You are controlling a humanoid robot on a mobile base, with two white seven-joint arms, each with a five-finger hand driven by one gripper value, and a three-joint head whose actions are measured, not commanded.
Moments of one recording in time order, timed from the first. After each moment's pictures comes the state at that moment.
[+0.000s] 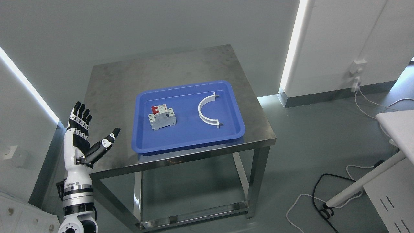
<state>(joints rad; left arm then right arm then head) -0.21 0.00 0.28 -1.71 0.08 -0.16 -0.04 0.00 0.00 -0.04 -0.16 -0.04 0.07 0.00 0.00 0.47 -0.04</state>
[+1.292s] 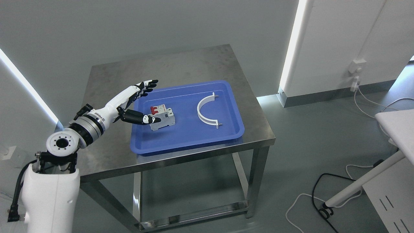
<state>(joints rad) -0.72 0.31 0.01 -1.50 -0.35 0.25 -0.79 0.00 0.00 -0.04 -0.16 -0.04 0.07 0.00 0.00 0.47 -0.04</state>
